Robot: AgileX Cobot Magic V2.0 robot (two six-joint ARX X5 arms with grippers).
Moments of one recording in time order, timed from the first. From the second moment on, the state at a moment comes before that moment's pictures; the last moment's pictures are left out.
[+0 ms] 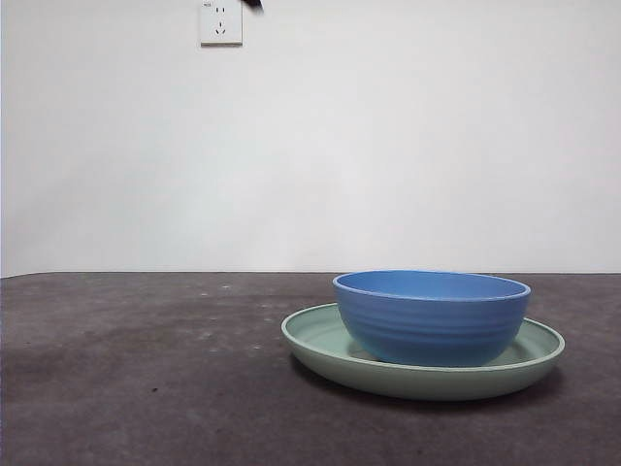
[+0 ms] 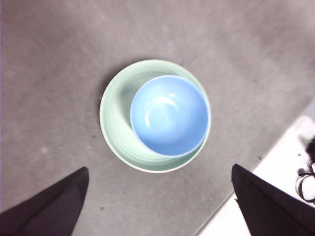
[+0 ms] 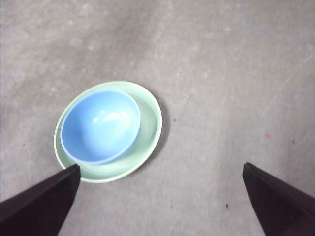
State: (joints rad) left arm -0.71 1.74 2.15 -1.41 0.19 -0.06; right arm 0.16 0.49 0.96 -1.08 -0.18 0.14
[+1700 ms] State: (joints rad) left arm -0.71 0.76 1.05 -0.93 0.02 -0.09; right arm 0.16 1.41 0.96 -0.83 -0.24 0.06
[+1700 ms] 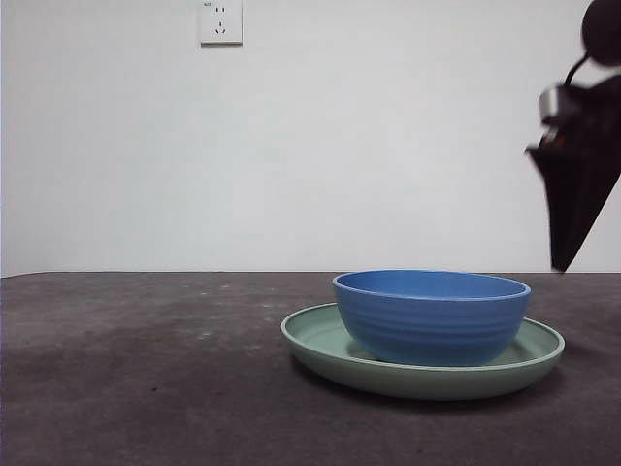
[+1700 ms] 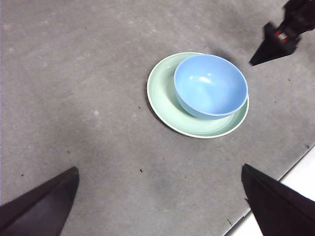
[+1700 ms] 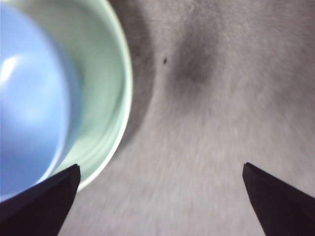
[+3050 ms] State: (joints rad) left arm -0.71 0.72 1.05 -0.93 0.11 -0.10; right arm 0.18 1.59 0.96 -0.56 -0.34 0.05
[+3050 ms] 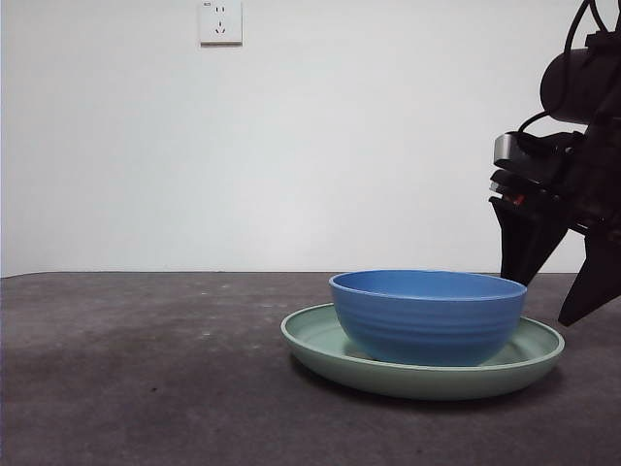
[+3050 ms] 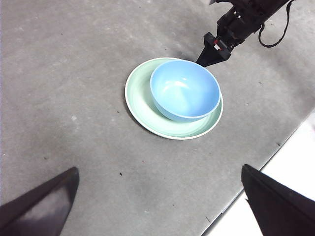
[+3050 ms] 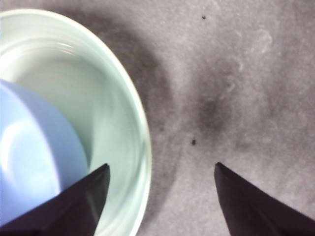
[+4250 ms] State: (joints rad) left arm -0.71 0.72 1.05 -0.93 0.11 -0.10; right arm 0.18 1.69 0.99 -0.57 -0.44 0.08
